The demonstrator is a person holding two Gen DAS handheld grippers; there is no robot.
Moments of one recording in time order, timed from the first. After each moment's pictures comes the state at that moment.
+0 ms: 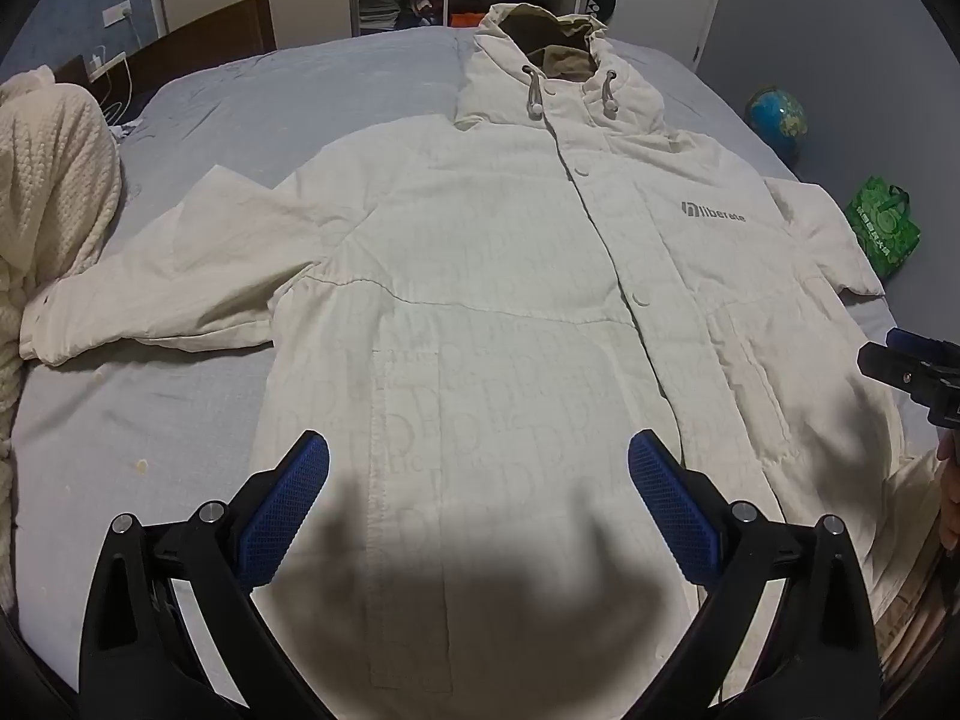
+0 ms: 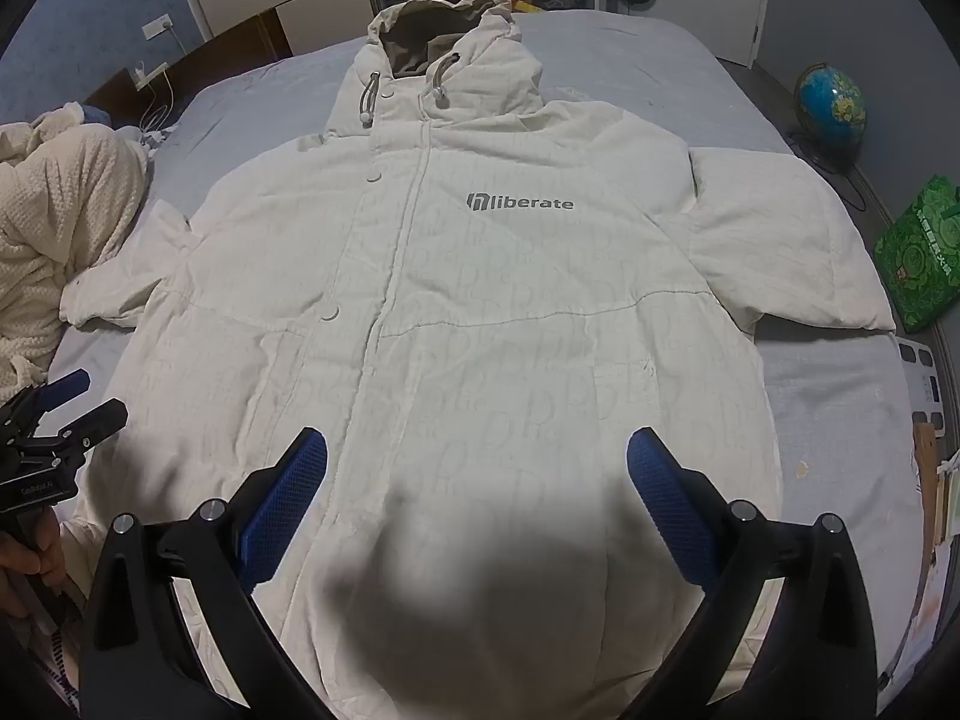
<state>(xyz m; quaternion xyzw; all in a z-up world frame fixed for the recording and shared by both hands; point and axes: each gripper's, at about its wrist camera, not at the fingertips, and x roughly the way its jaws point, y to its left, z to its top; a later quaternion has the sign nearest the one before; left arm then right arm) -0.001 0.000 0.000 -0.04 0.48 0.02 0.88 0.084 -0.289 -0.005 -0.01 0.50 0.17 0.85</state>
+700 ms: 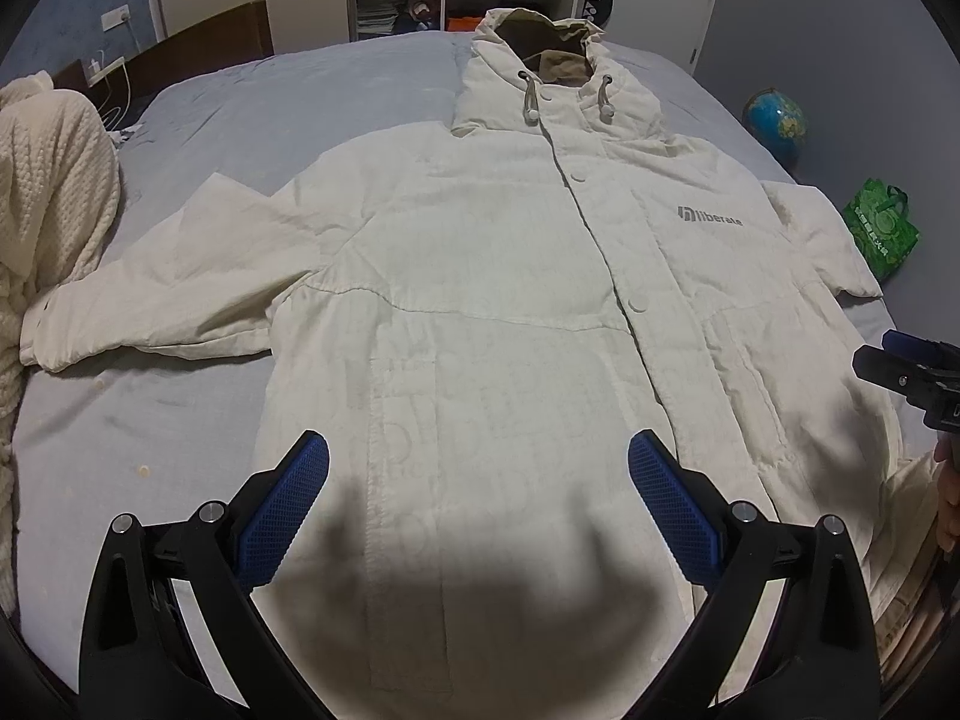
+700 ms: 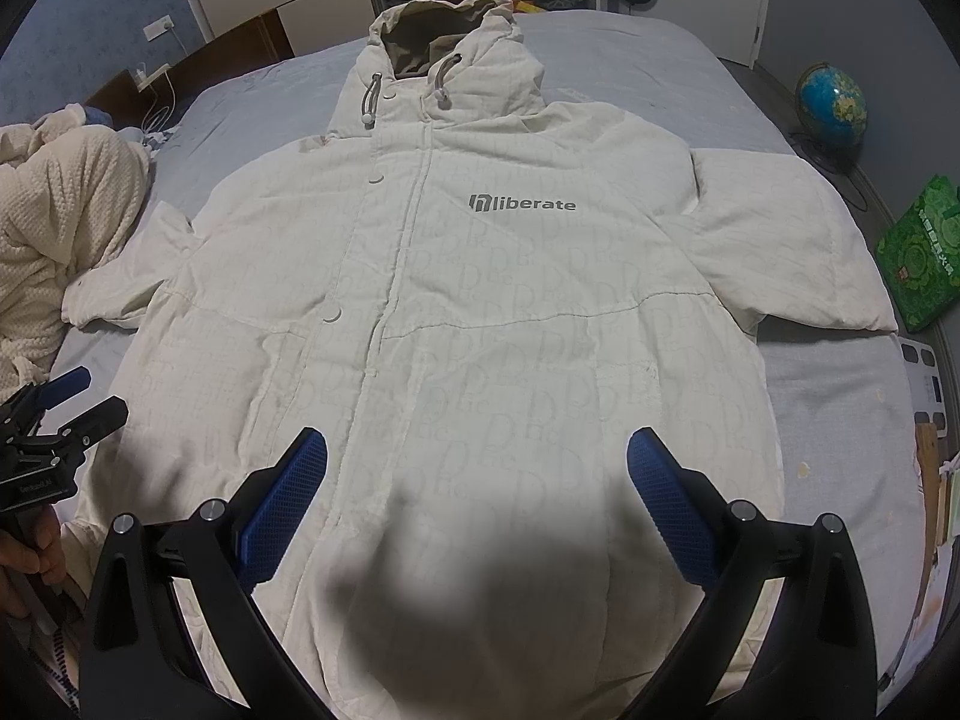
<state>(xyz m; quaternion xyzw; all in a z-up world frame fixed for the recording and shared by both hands) 0.003 0.000 0.006 -0.04 0.48 0.02 0.88 0.085 -0.289 -0.004 -0.01 0.50 0.17 0.85</state>
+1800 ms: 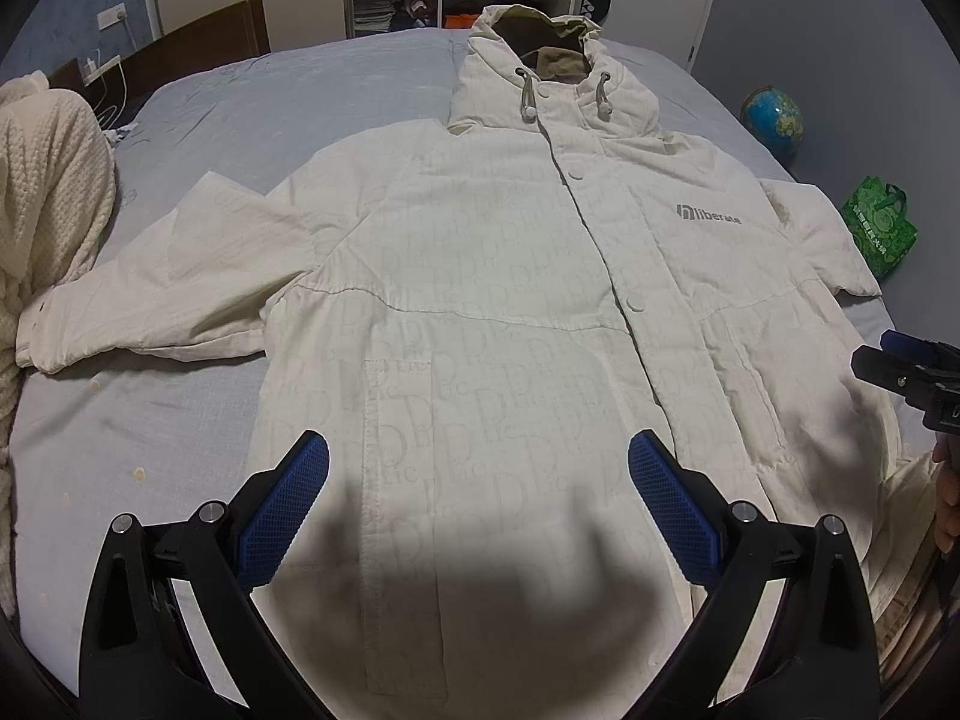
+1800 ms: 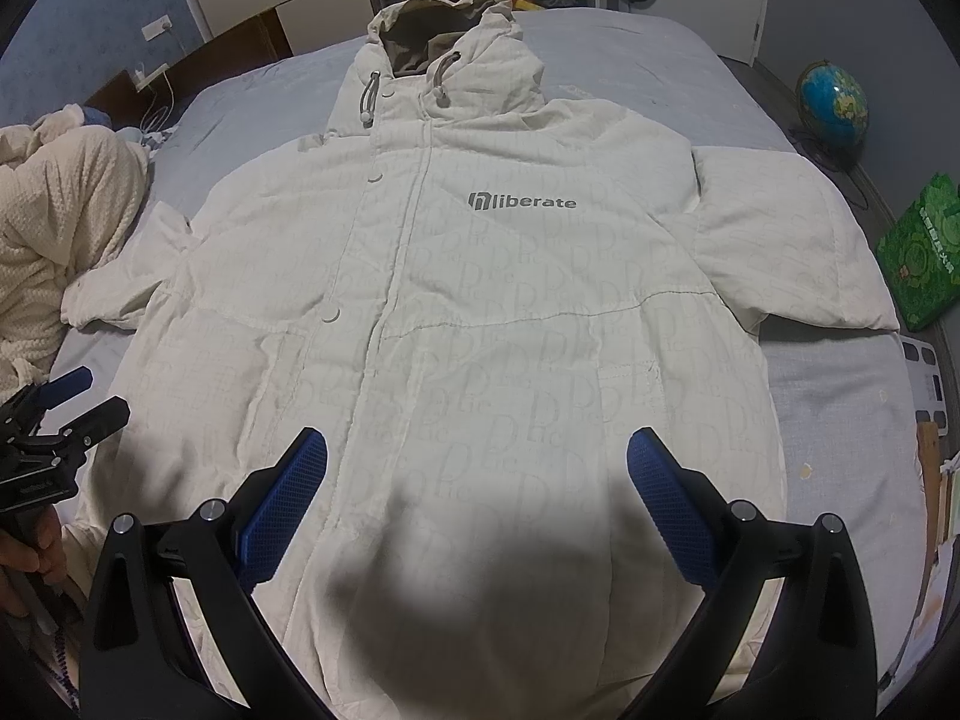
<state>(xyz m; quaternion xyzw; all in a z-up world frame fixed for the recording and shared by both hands) 0.006 -0.001 0.001 -0.06 0.50 0.01 0.87 0.087 -0.289 -0.005 -0.01 0.51 0.17 0.85</state>
